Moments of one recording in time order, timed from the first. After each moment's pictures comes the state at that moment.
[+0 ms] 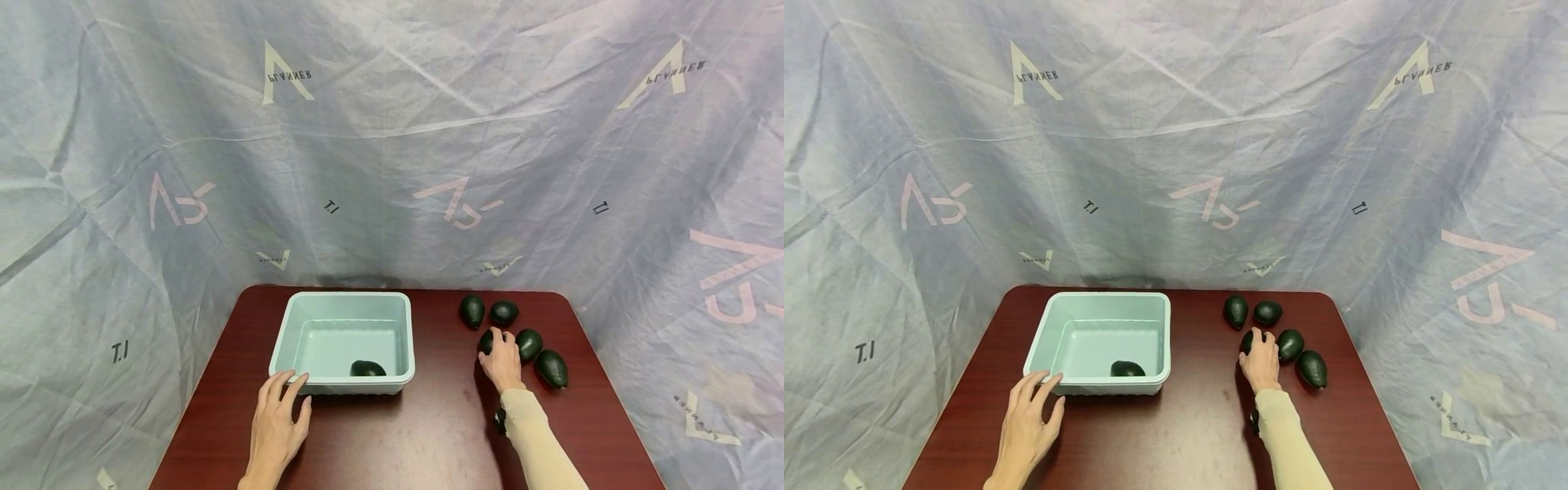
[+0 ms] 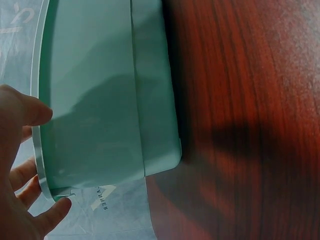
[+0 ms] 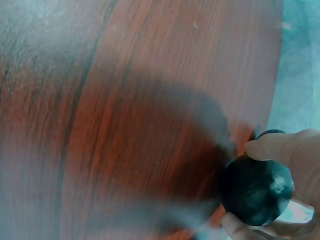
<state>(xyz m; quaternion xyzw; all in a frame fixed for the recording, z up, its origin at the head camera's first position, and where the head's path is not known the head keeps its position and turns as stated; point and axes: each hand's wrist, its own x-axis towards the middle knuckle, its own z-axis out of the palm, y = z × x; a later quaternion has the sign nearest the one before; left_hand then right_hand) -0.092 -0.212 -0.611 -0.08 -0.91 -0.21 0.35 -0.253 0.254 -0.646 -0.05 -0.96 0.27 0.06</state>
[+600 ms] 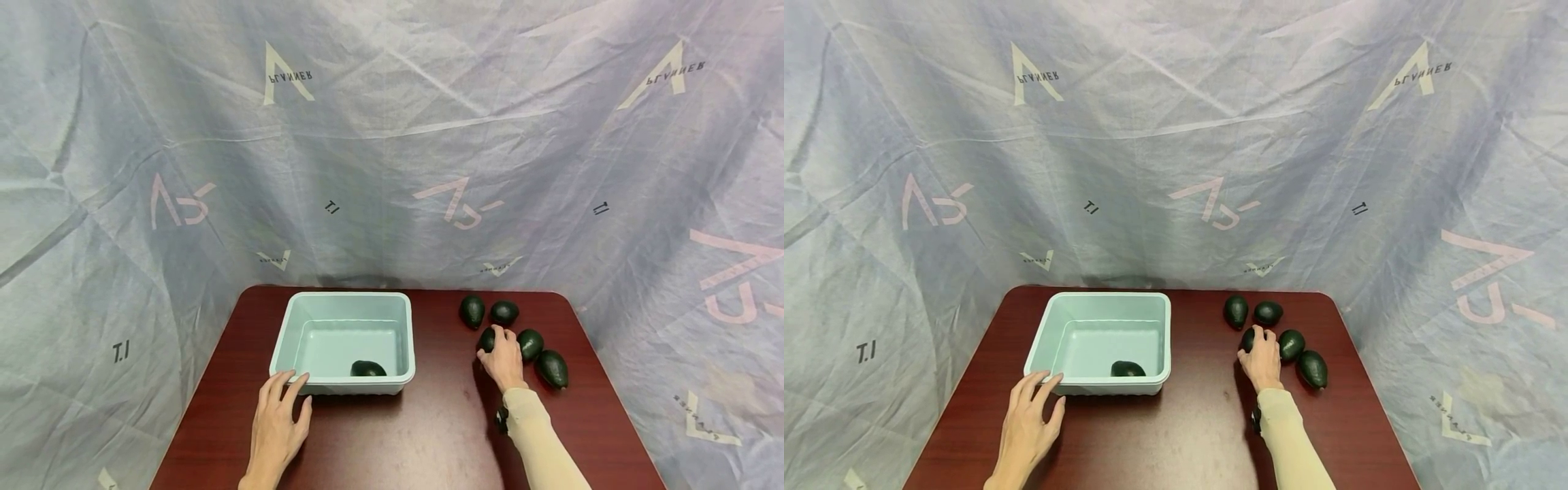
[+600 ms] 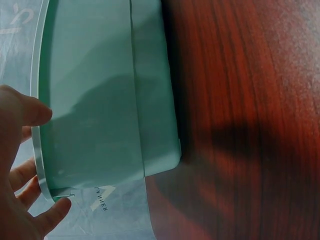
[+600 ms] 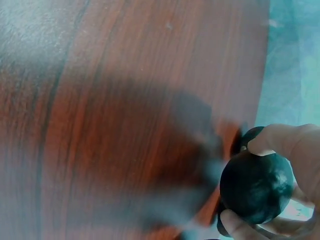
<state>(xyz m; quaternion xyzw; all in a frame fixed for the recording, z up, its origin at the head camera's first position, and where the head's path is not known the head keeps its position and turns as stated) -0.092 -0.212 -0.610 -0.08 -0.91 -0.21 0.35 -0.253 0.255 -0.633 -0.06 -0.95 0.29 0.05</state>
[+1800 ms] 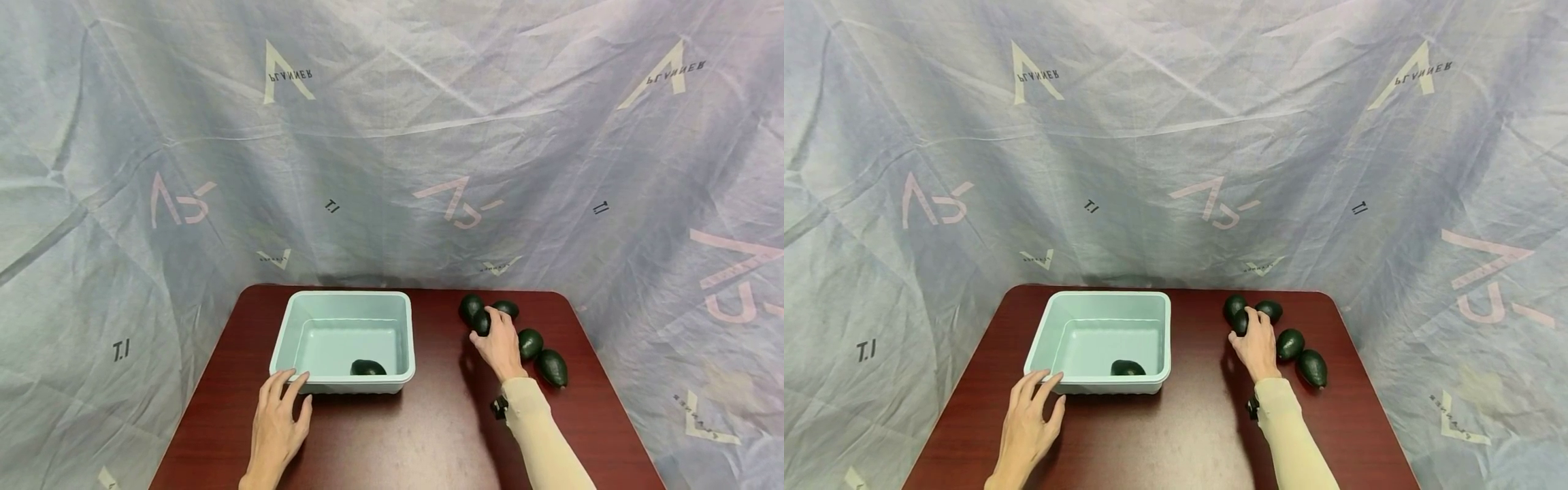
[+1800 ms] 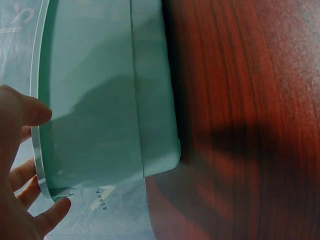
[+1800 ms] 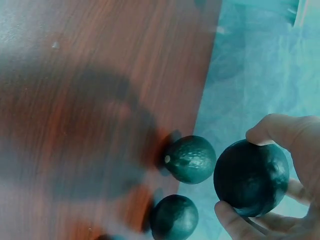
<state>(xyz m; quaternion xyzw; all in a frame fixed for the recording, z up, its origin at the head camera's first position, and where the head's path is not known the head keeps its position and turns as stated) -0.092 -0.211 -0.611 -0.08 -0.90 -0.22 0.36 -0.258 0.237 -0.585 -0.02 -0.94 0.32 0.10</state>
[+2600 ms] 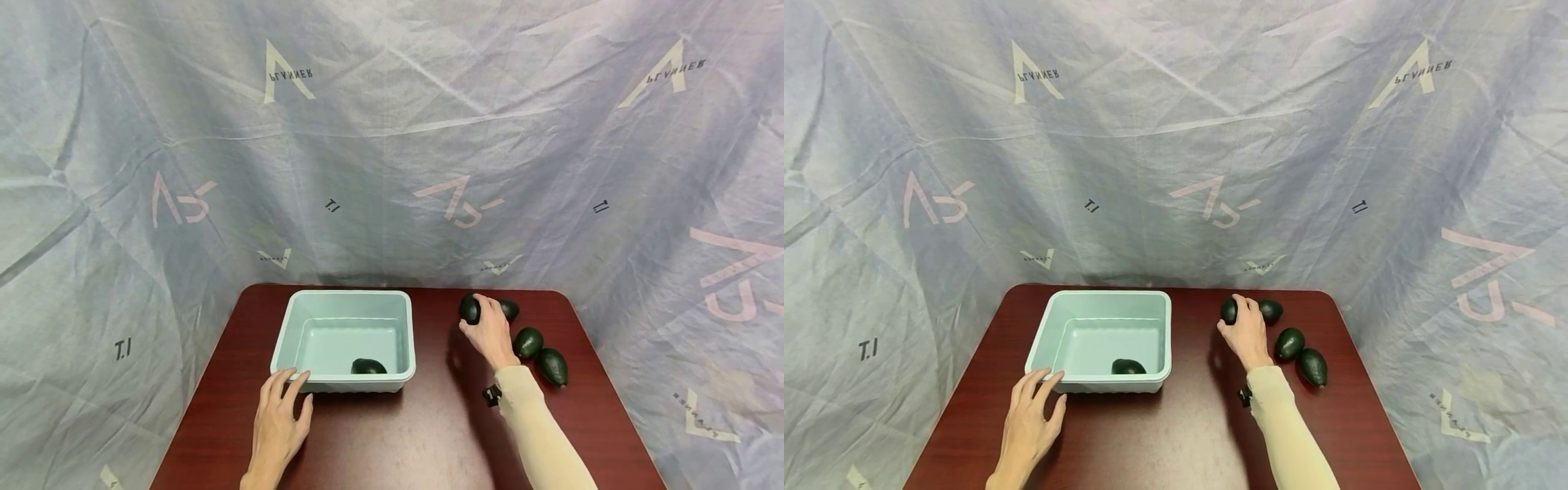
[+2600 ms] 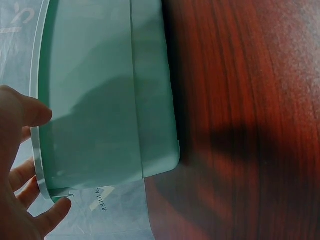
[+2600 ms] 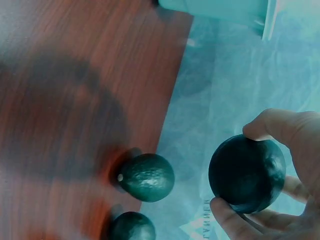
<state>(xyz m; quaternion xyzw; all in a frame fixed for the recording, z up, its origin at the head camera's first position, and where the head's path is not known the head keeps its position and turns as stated) -0.092 -0.211 -0.611 -0.08 -0.90 -0.22 0.36 -0.265 0.212 -0.552 0.00 -0.94 0.33 0.07</state>
